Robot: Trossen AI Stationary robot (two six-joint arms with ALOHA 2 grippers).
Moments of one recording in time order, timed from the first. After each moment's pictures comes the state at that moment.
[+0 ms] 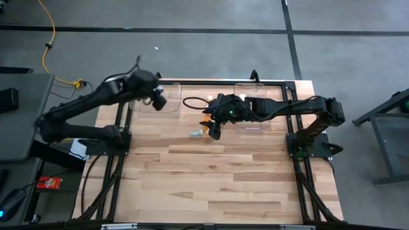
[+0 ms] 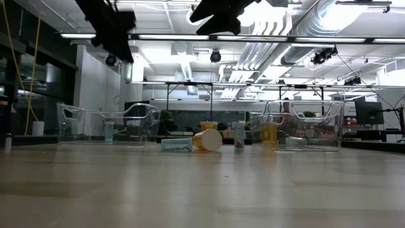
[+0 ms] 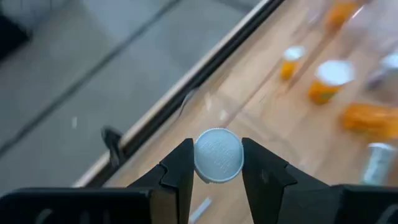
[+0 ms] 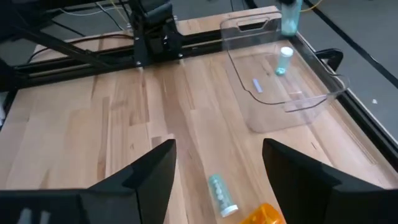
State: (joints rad) left arm 0.64 1.04 1.02 -0.78 -0.30 -0.03; right arm -0.03 1.59 1.40 -0.35 0.11 0.13
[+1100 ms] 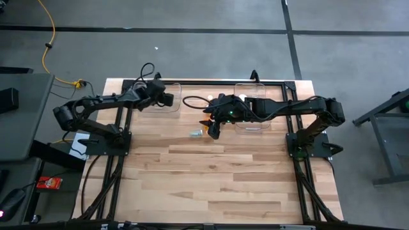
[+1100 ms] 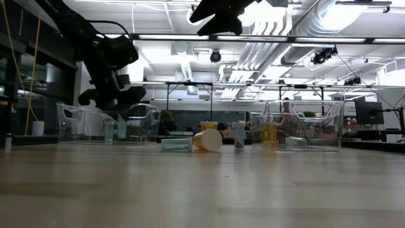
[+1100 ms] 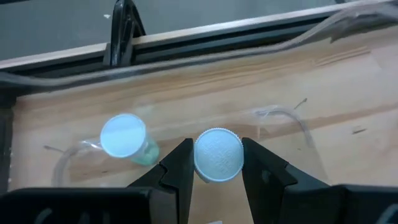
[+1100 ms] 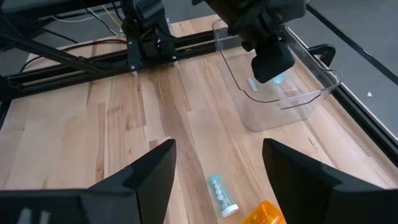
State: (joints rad) left arm 0.81 1.34 0.63 -0.23 -0.40 -0.52; right arm -0.03 1.59 1.40 -0.35 0.14 0.18
